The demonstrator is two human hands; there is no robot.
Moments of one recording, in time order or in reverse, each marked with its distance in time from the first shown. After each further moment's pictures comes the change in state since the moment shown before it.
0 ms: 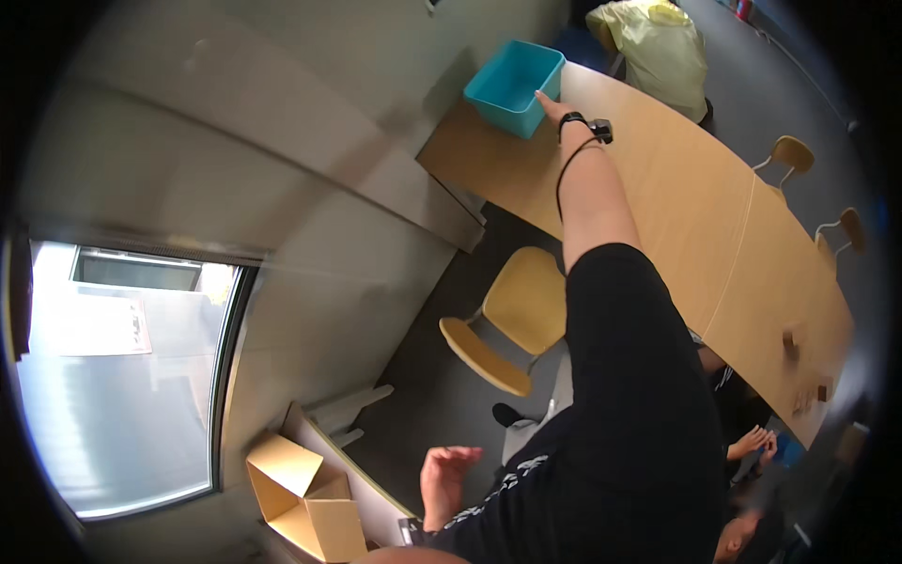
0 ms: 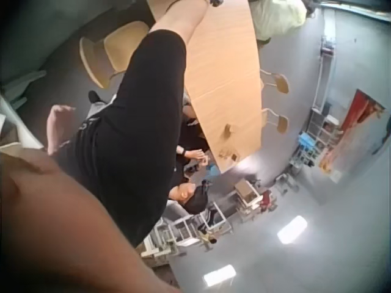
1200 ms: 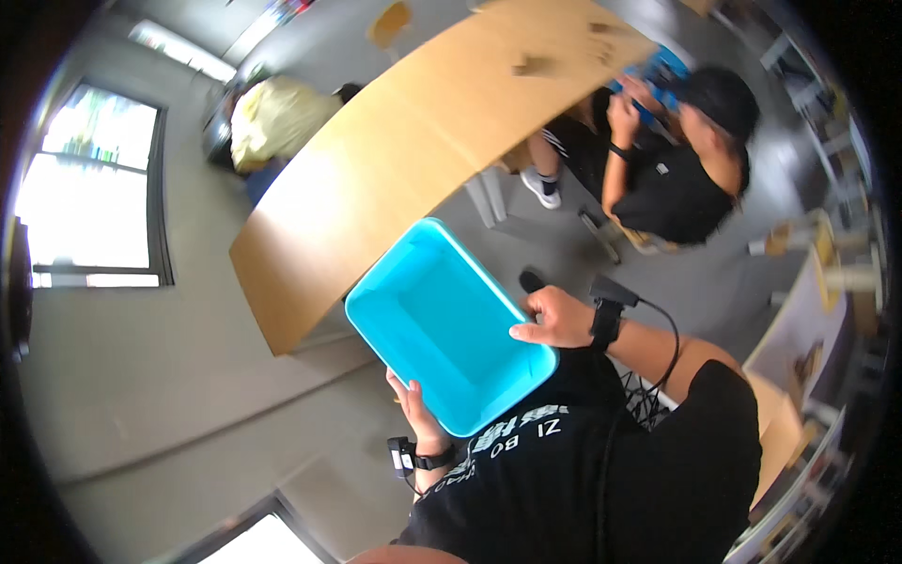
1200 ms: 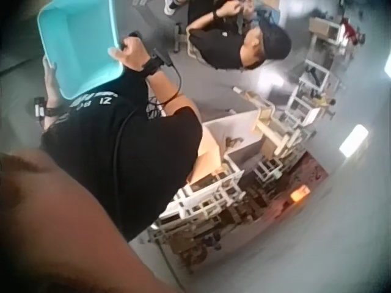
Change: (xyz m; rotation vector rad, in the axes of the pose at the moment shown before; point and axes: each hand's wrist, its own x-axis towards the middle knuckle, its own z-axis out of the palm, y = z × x) left_hand 0.106 -0.038 0.078 0.592 -0.742 -0.289; right_hand -0.714 0.264 -0.112 0.628 0.045 -0.121
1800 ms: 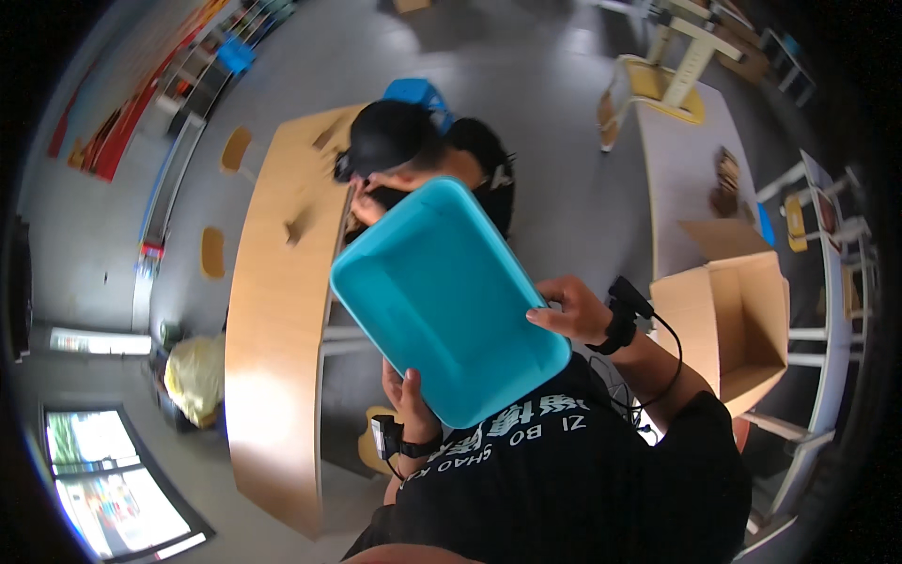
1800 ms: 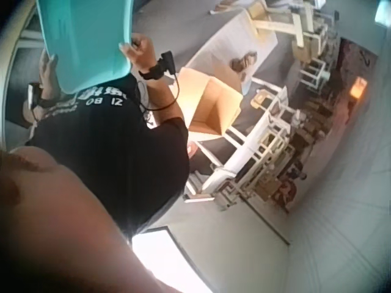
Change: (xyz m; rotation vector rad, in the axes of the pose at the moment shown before) left_hand -0.026 0.131 0.176 0.031 -0.978 -0.075; right_hand -0.267 -0.147 0.064 0.079 0.988 -0.098
